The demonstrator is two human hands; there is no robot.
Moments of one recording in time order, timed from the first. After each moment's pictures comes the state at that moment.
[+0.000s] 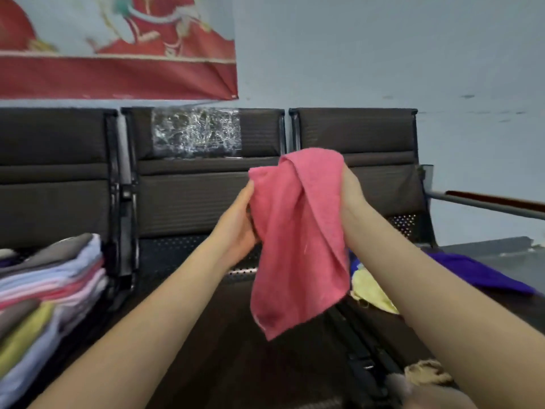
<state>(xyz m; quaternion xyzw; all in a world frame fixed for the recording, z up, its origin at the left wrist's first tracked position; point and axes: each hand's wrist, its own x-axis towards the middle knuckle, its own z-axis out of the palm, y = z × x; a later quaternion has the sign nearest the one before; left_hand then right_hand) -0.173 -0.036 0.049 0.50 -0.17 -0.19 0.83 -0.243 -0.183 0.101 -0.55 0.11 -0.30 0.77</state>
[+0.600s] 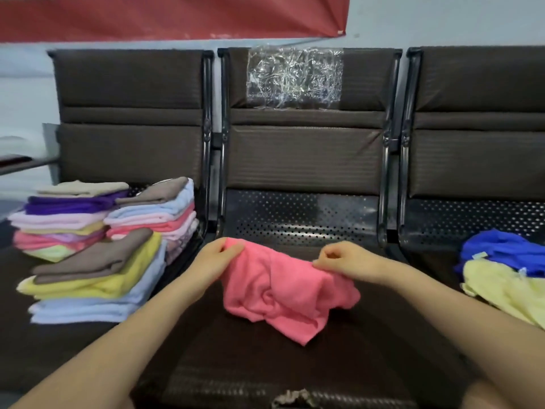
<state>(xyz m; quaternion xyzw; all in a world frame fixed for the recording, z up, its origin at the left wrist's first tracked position) -0.110 0.175 -0.109 0.83 -0.04 -0.01 0.56 -0.149 -0.104 -0.081 -0.92 -0.10 0.08 0.36</state>
